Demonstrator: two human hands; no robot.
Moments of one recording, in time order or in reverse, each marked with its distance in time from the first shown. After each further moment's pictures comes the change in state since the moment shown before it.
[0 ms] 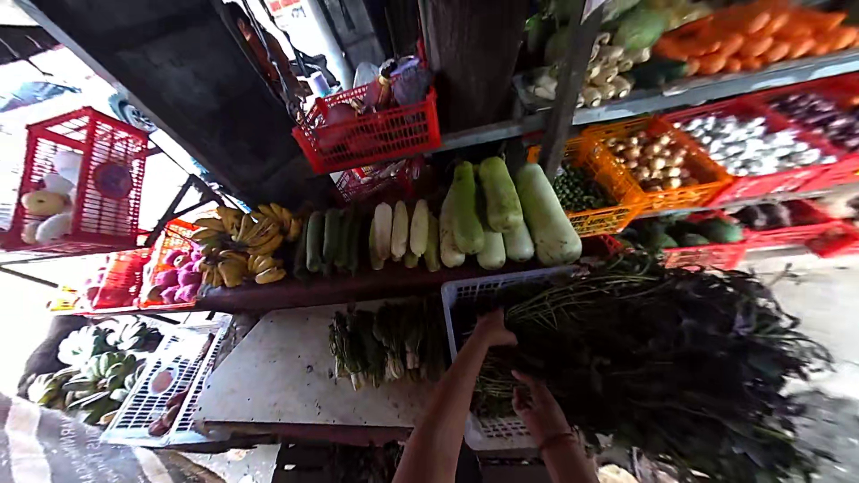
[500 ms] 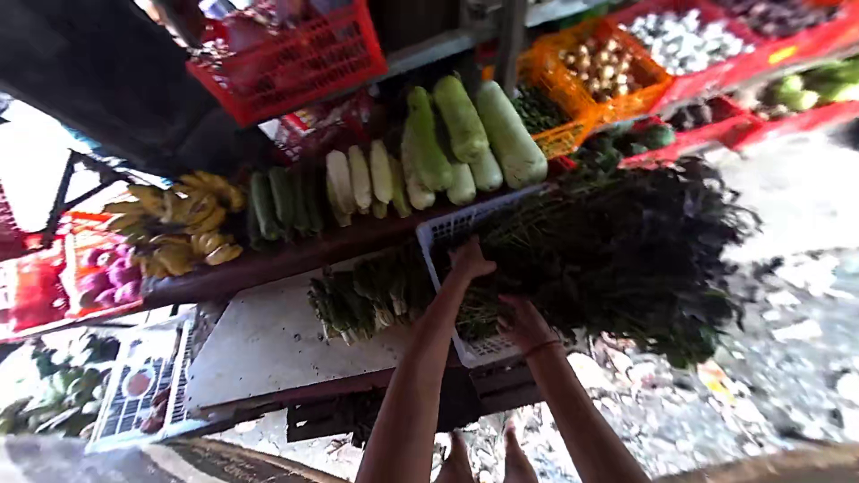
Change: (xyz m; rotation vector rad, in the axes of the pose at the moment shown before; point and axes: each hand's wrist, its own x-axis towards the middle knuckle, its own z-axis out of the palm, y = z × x) left_hand -0.009 -0.002 -0.002 0.184 0.134 0.043; right_hand -0.017 -0.001 0.004 -0.007 0.020 0.019
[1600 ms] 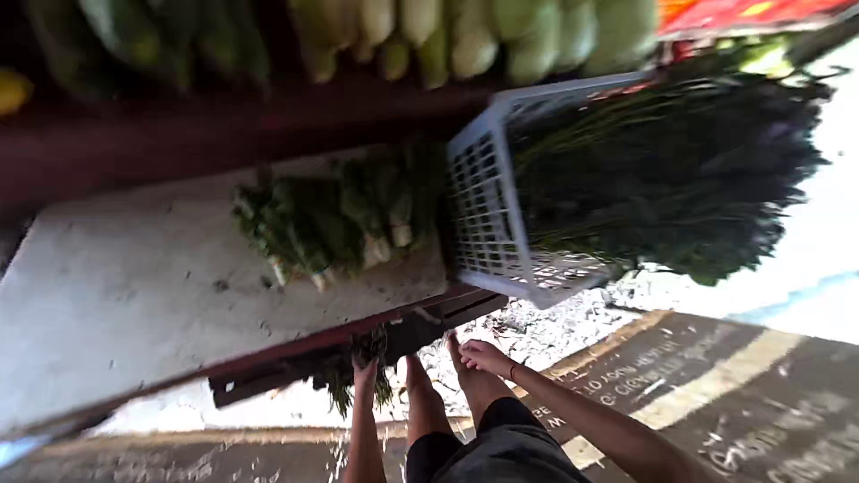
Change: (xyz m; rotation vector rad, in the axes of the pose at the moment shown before) left_hand -0.291 -0.401 0.298 -1.147 0.048 -0.932; right_hand 0.079 0.277 -0.105 -1.249 -0.264 0.274
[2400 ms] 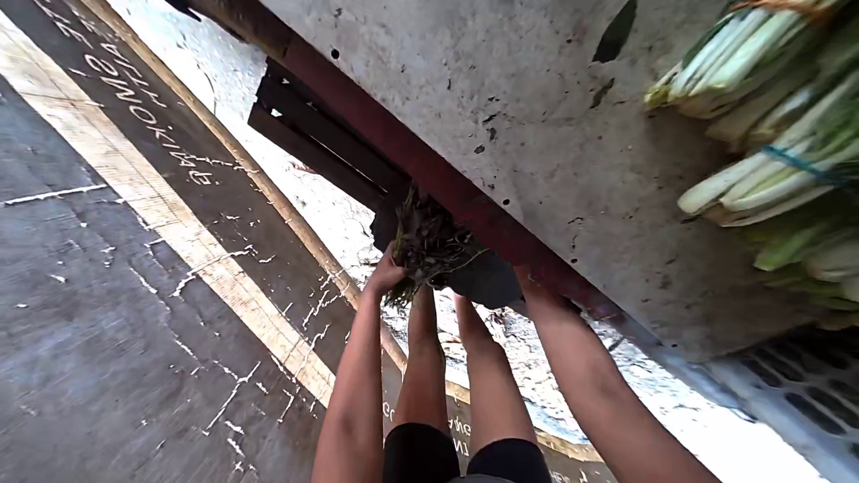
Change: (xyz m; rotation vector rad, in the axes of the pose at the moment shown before) left_hand 0.082 -0.128 -0.062 -0.410 -0.158 -0.040; right_hand 0.160 -0.234 0.203 -1.166 -0.426 -0.024
